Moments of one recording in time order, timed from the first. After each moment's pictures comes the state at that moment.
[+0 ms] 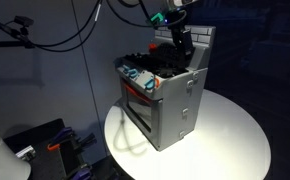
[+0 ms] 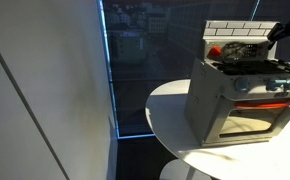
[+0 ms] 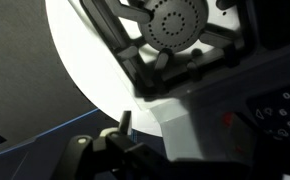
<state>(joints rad) -0.10 0.11 -0.07 -1.96 -0.17 2.34 0.56</state>
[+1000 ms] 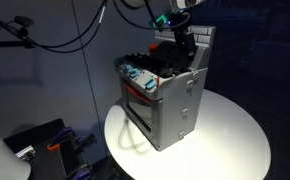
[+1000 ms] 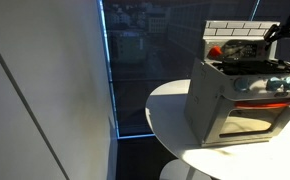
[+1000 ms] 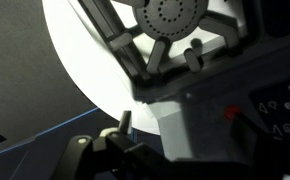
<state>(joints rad) -0.09 0.16 -0.08 -1.92 -0.17 2.34 0.56</state>
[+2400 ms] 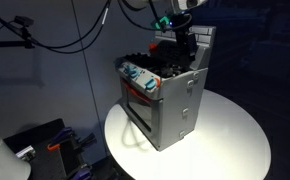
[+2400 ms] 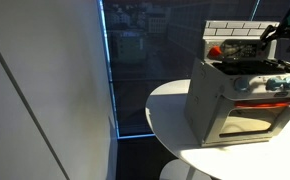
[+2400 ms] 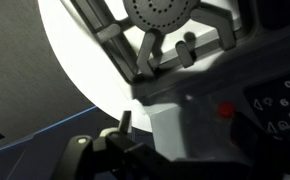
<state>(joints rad) -0.07 0.19 -0.10 -1.88 -0.17 2.34 0.56</state>
